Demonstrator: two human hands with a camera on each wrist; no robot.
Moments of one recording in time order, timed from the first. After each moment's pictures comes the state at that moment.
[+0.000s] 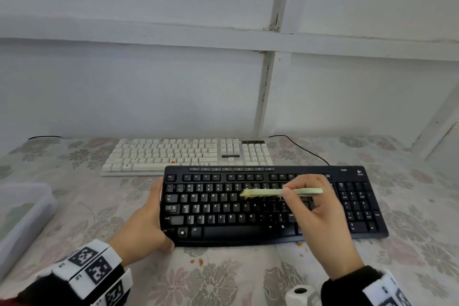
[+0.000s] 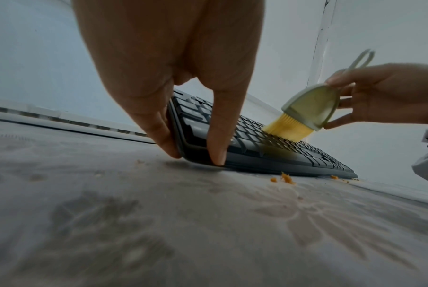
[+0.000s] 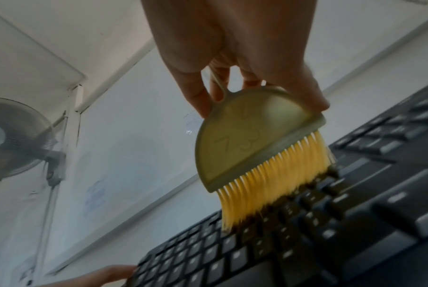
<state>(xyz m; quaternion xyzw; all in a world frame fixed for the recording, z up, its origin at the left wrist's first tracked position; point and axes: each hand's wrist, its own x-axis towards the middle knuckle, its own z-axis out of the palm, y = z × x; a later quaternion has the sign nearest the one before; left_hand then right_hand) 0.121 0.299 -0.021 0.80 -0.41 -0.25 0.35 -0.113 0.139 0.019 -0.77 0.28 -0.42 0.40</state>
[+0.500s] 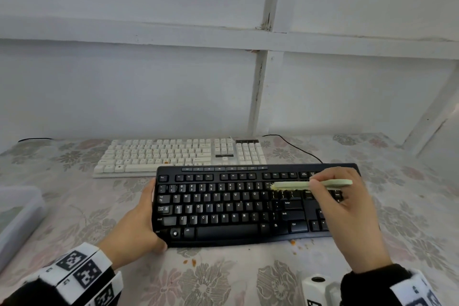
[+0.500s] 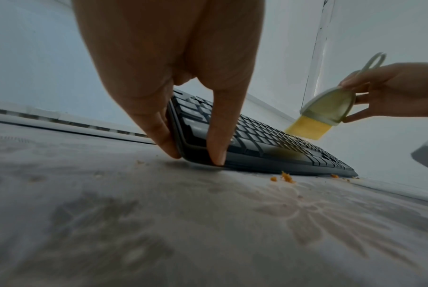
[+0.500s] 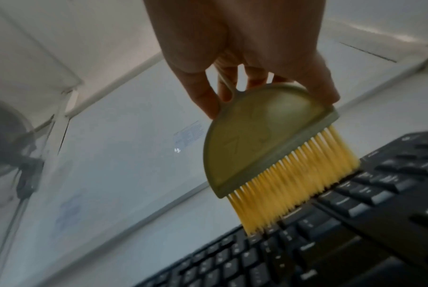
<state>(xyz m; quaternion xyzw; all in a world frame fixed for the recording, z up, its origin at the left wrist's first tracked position) 0.119 0.298 -0.020 0.81 -0.39 -0.27 0.34 -0.144 0.118 0.032 -0.74 0.33 -0.45 0.37</state>
